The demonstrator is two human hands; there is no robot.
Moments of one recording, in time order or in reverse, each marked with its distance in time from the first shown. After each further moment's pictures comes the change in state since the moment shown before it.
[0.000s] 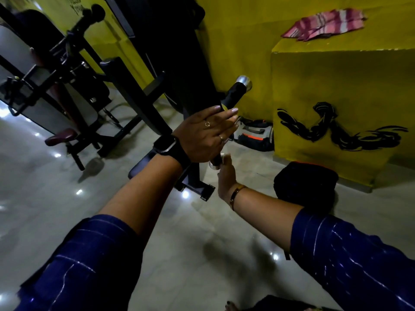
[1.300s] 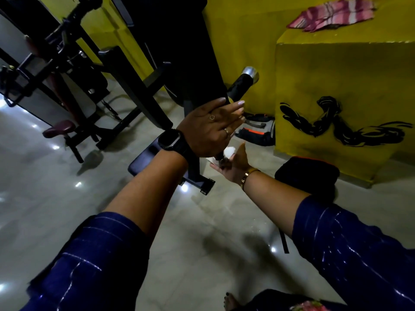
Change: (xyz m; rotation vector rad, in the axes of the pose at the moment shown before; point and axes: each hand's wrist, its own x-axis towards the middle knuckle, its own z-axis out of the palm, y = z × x) left_hand -0.002 0.003 0.001 -0.045 0.050 -0.051; right_hand 0.048 -0.011 -0.024 0.241 -0.270 0.281
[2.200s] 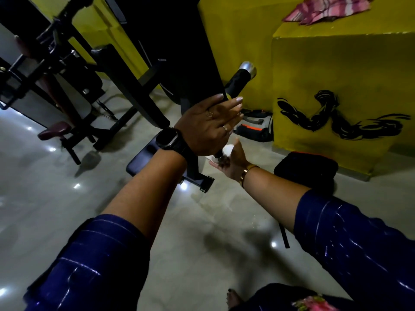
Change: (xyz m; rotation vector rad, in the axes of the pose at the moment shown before) left_hand -0.001 0.000 0.000 -0.003 -0.021 0.004; right_hand -0.005 -0.004 0.005 -0.130 0.120 -0.035
